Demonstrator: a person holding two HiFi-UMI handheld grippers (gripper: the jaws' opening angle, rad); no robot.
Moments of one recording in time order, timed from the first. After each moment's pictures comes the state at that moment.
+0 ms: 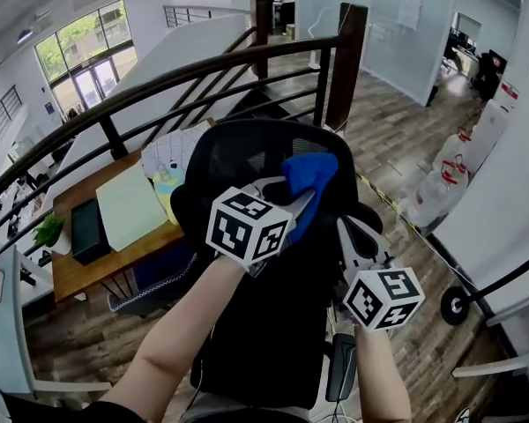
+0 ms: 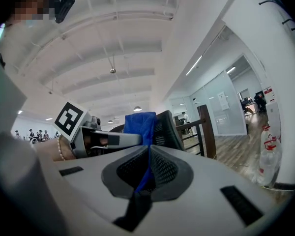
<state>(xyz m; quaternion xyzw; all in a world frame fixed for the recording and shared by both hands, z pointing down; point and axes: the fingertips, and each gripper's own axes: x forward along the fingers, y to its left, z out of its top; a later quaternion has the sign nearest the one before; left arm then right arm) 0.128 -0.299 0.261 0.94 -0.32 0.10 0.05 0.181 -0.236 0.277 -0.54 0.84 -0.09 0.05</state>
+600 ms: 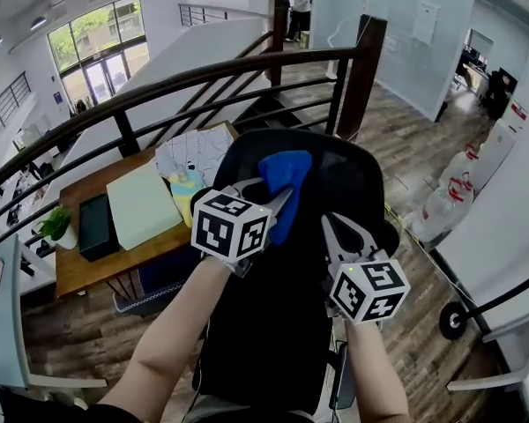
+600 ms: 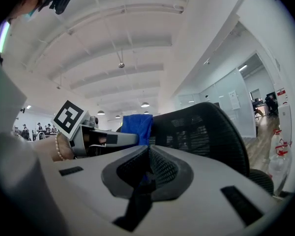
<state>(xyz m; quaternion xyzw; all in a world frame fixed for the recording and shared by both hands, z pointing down) 0.032 -0.326 0.258 0.91 -0.39 0.08 0.08 0.105 -0.266 0.271 -0.50 0.86 -0.07 0.01</state>
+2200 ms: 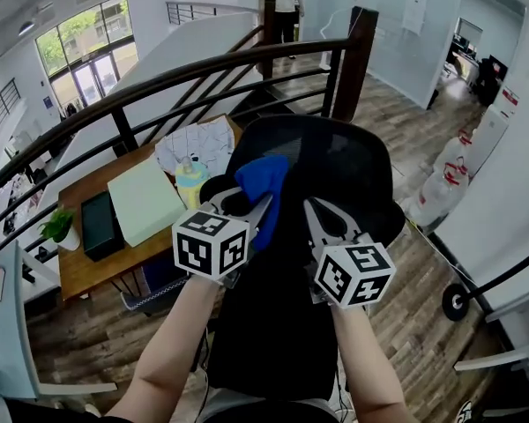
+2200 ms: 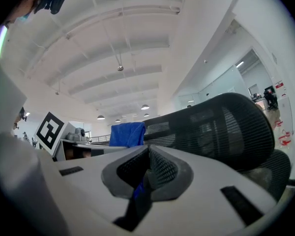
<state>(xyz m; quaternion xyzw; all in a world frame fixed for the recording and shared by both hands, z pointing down) -0.031 -0.281 0.274 0.91 -0.41 0.06 0.09 0.046 -0.254 0.271 -0.50 0.86 -0.09 0.04</state>
